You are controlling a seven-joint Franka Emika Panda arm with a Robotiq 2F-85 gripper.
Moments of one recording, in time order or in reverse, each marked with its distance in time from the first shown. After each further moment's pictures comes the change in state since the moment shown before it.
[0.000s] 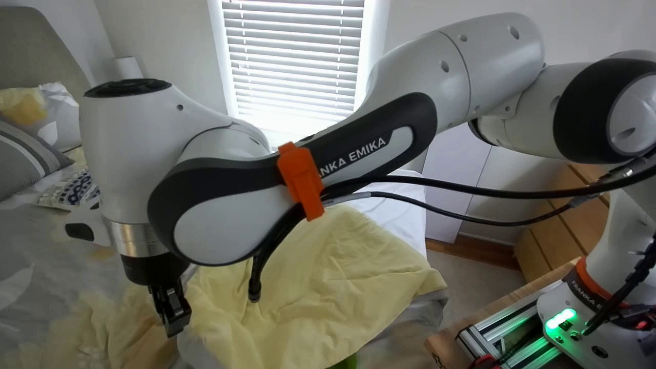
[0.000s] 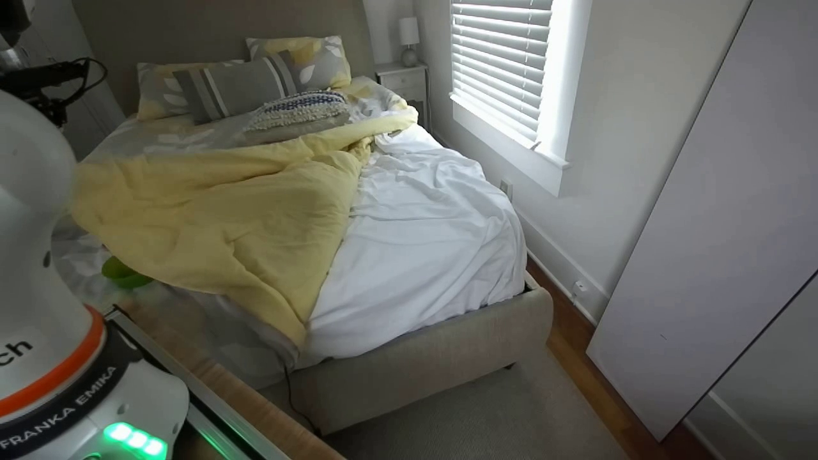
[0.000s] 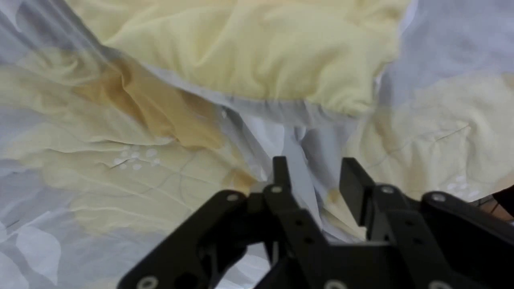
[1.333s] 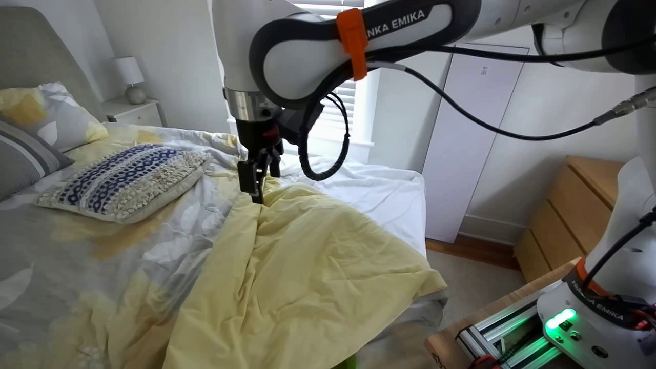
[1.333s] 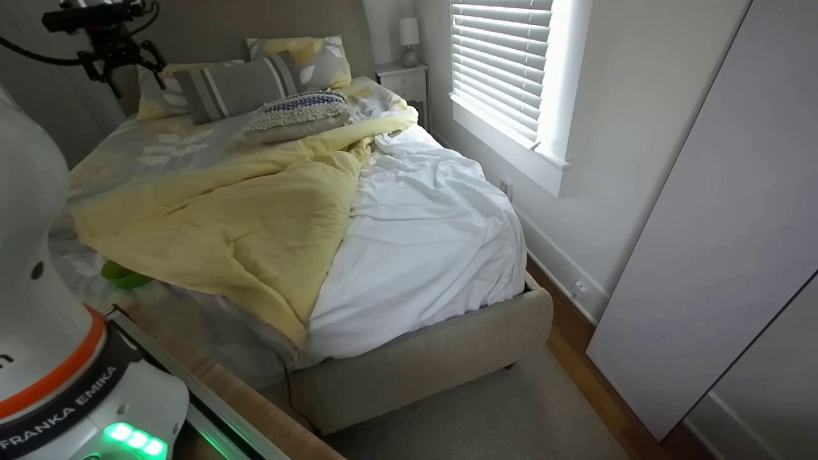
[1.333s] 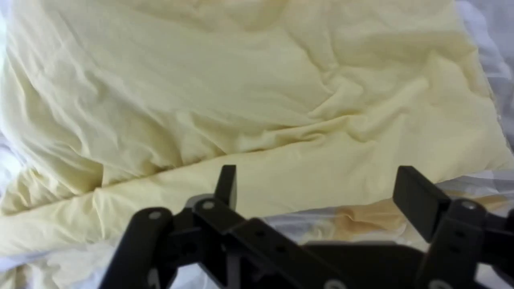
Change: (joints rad) arm -0.222 -0.387 -0.171 -0.359 0.100 -0.137 0.656
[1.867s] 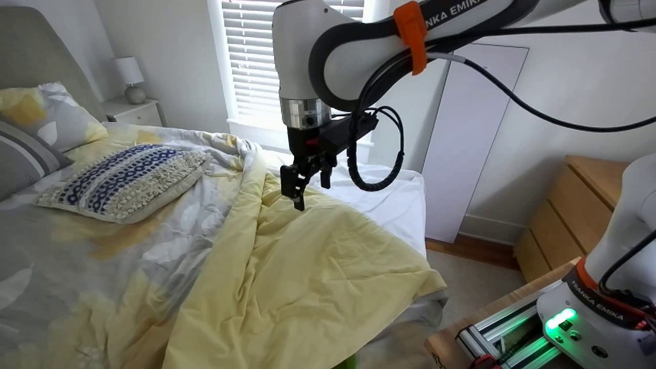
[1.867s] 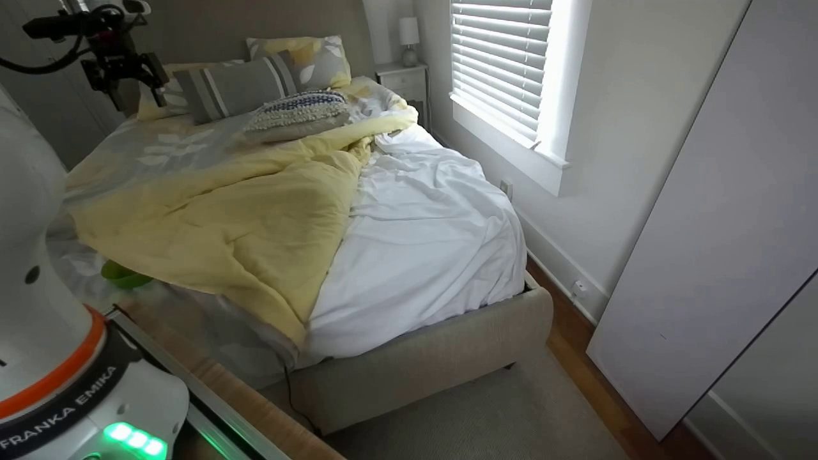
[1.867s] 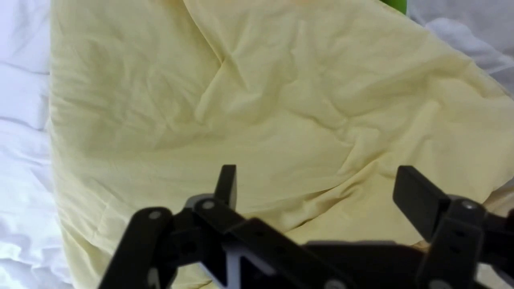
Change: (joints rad) arm -0.076 -0.233 0.004 -0.369 0.117 0.068 0.279
